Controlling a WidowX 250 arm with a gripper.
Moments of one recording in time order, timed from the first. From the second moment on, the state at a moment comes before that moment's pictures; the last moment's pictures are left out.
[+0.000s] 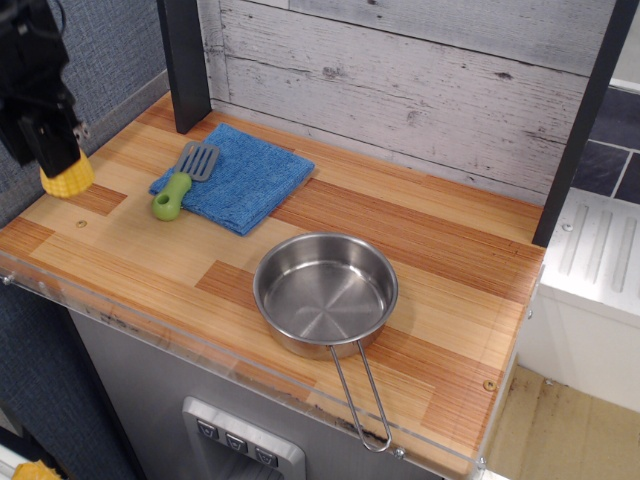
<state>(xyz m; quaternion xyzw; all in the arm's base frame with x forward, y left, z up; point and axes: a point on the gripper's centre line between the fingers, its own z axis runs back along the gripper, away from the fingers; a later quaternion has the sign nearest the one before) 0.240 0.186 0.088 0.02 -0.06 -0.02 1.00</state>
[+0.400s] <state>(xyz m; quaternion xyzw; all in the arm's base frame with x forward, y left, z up) 0.238 0.203 0.047 0.00 -0.05 0.03 1.00</state>
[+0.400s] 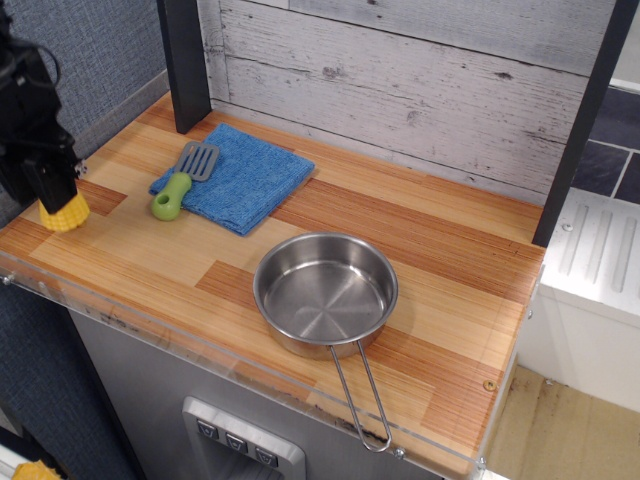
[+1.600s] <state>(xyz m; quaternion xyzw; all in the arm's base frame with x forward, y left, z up) 0.261 0.137 0.115 -0.01 -0.06 -0.04 1.00</state>
